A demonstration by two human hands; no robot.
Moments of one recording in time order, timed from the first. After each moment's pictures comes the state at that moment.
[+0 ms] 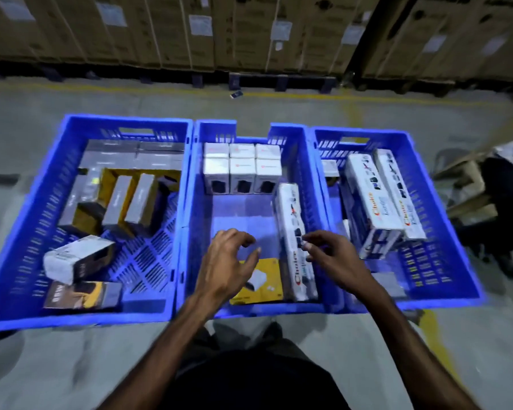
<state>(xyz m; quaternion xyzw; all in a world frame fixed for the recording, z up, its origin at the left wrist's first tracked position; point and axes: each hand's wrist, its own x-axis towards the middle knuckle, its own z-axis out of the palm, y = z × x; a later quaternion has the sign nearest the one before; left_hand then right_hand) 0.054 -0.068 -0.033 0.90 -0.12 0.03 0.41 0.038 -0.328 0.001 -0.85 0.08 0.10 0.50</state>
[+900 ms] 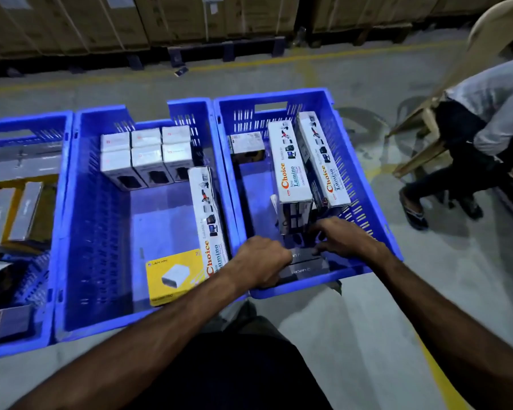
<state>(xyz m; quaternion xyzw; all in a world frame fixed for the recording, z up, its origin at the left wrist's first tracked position) 0.047 -0.326 -0.026 0.85 -0.48 -0.22 -0.02 0.035 -0.574 -0.057 -0.95 -0.04 0.28 0.14</state>
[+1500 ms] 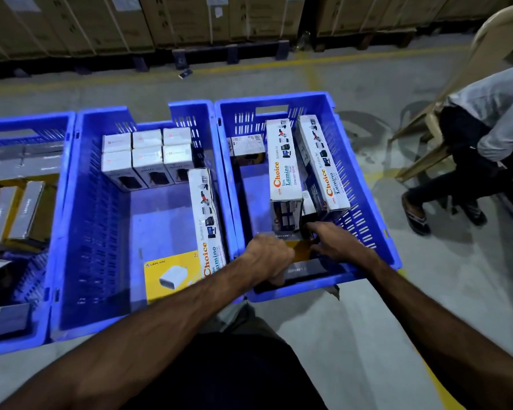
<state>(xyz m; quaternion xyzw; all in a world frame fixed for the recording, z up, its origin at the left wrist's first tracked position) 0.049 -0.360 -0.035 0.85 -0.47 -0.19 -0.12 0.036 -0.573 -0.083 -0.95 -0.03 0.26 0.18</state>
